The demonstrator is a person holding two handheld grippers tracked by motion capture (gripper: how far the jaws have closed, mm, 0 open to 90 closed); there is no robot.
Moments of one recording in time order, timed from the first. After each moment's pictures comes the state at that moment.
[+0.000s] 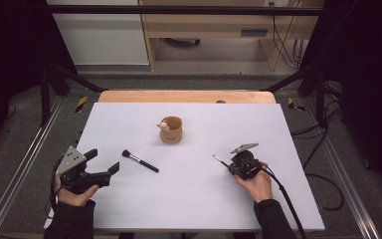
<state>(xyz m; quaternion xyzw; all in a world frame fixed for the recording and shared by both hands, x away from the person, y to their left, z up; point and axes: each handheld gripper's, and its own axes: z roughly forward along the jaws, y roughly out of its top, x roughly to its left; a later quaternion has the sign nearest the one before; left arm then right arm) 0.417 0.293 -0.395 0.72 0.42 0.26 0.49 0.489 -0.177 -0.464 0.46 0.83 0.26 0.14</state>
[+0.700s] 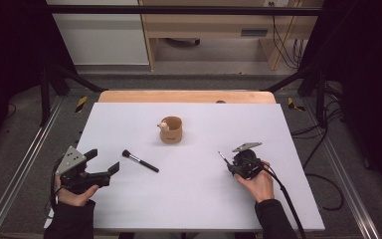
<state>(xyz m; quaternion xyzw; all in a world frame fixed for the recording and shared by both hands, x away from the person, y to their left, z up) 0.418 0.294 -0.395 0.72 0.42 0.26 0.49 0.487 -0.180 -0.455 0.47 0.82 0.28 0.15</state>
